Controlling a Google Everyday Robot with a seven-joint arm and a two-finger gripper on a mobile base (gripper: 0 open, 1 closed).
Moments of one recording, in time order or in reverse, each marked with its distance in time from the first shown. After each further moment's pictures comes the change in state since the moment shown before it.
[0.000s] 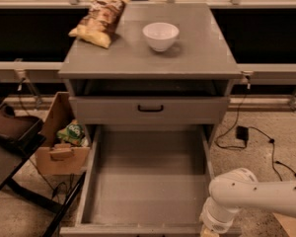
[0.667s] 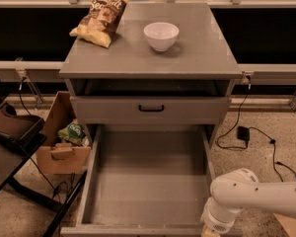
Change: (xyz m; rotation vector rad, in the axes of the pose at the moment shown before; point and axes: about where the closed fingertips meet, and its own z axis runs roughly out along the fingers) arm 0.000 0.000 0.000 0.000 0.000 0.000
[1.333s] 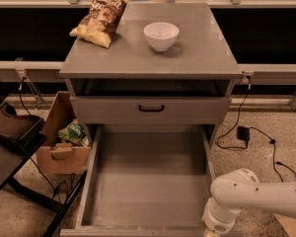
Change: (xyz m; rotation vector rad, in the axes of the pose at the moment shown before) arm 0.000 0.000 0.000 0.000 0.000 0.000
